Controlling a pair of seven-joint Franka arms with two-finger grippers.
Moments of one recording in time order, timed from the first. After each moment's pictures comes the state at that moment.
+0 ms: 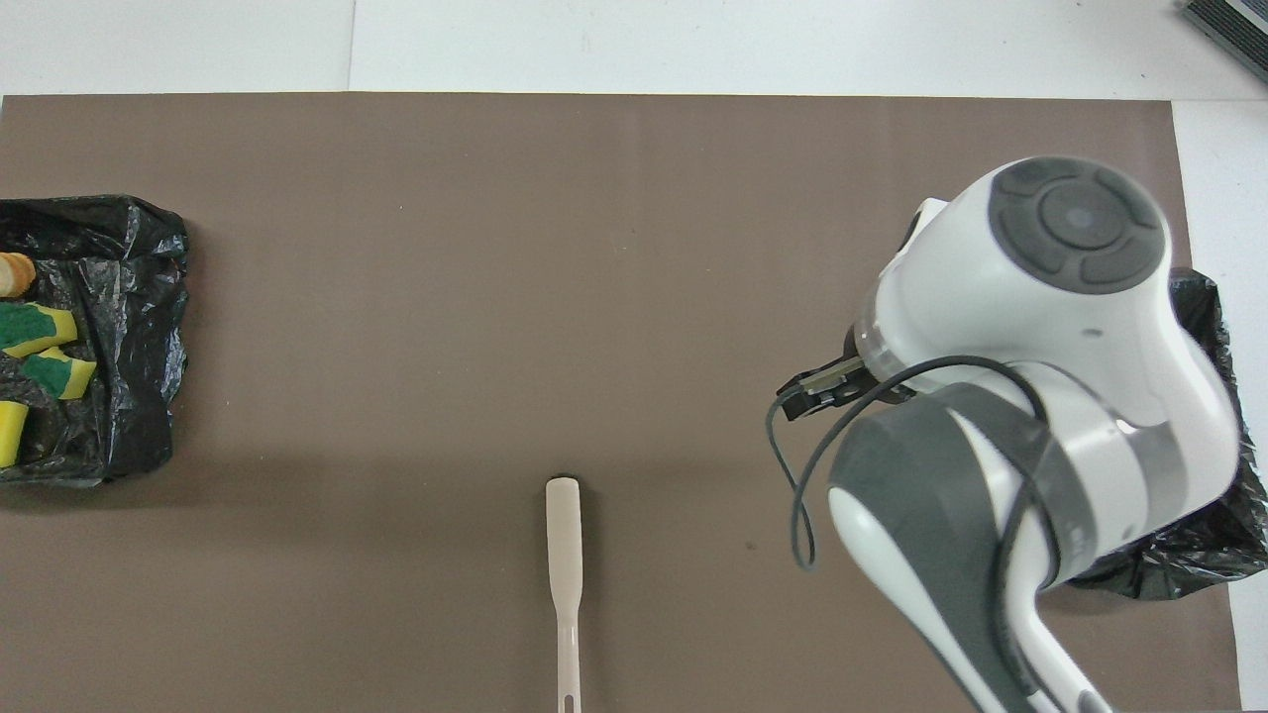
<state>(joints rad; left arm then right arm) 0.21 0.17 -0.08 -1.34 0.86 1.54 1.32 0.17 0.07 0.17 -1.68 -0.02 1.65 -0.02</state>
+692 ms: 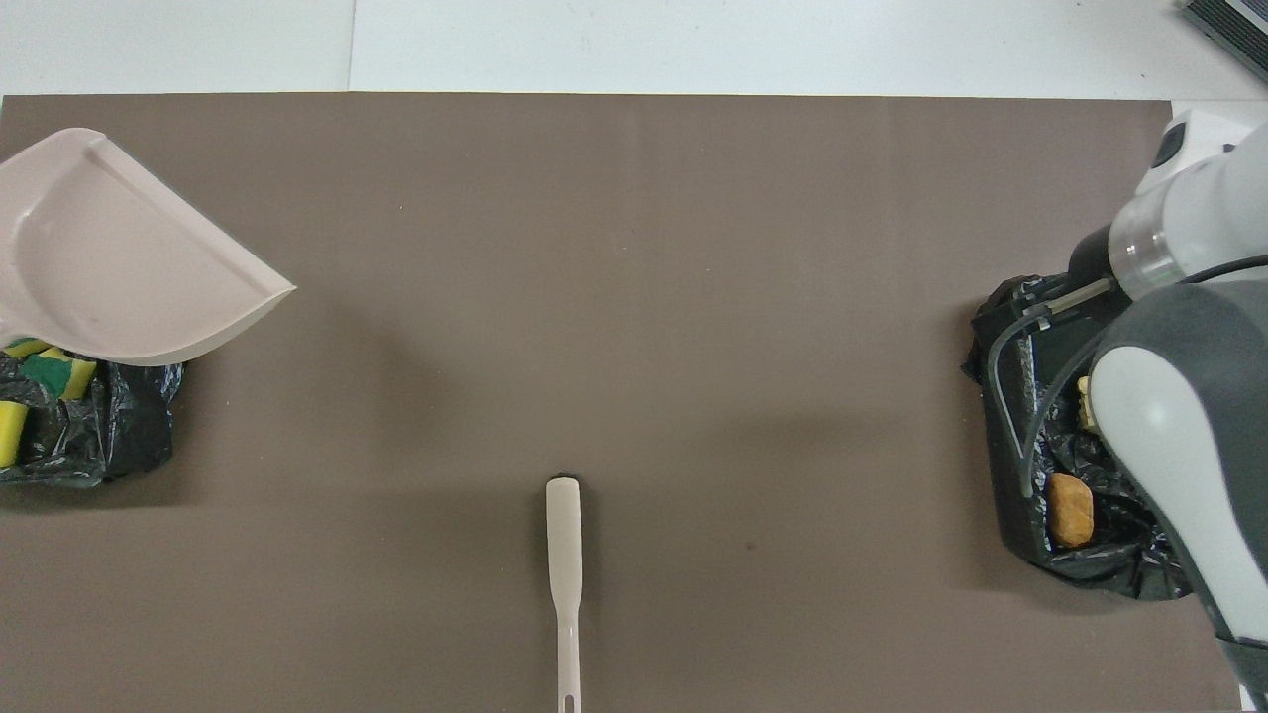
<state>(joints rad) 0.11 0.04 -0.22 -1.46 0.26 1.33 0.58 -0.09 0.07 0.16 -1.62 -0.03 1.70 -0.23</state>
